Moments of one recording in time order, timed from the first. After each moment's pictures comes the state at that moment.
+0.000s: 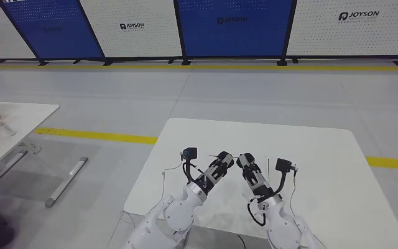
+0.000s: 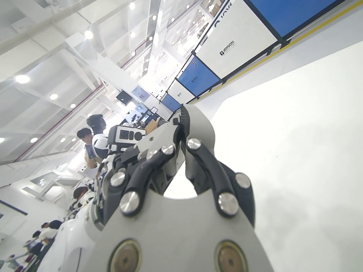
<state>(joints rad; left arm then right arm) 1.54 -1.25 -1.12 -1.81 0.31 -0.08 -0.02 -1.48 -1.40 1.07 -1.65 -0.47 -0.21 0.02</state>
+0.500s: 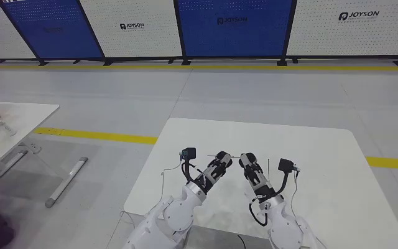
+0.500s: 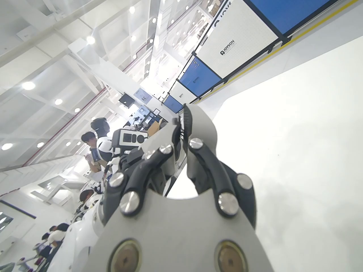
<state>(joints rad) 1.54 -1.25 -1.12 -1.80 0.33 -0.07 -0.01 -1.49 -1.40 1.08 -1.66 -0.45 -0.21 0.01</state>
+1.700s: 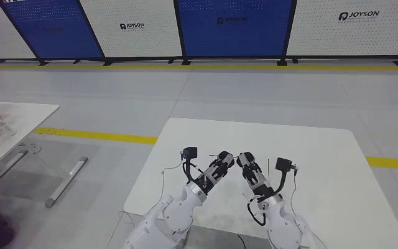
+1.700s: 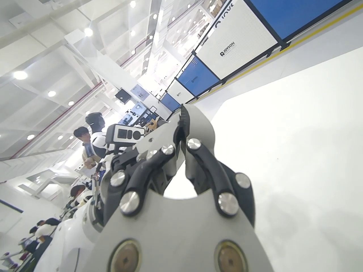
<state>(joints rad) 1.54 -1.25 -1.13 -1.83 0.33 -0.08 -0.03 -1.48 -1.40 1.07 -1.68 -0.48 -0.20 0.02</state>
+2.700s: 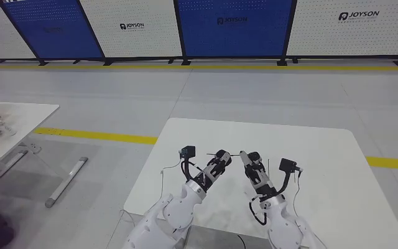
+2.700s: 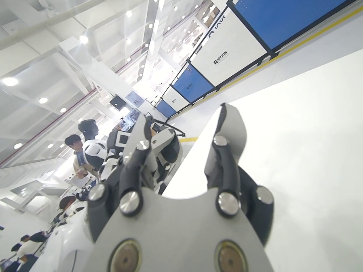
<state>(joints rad) 1.53 -1.25 -1.13 -1.81 0.31 -0.03 -0.02 -1.49 -1.40 1.08 -1.68 -0.52 -0.17 -0.03</state>
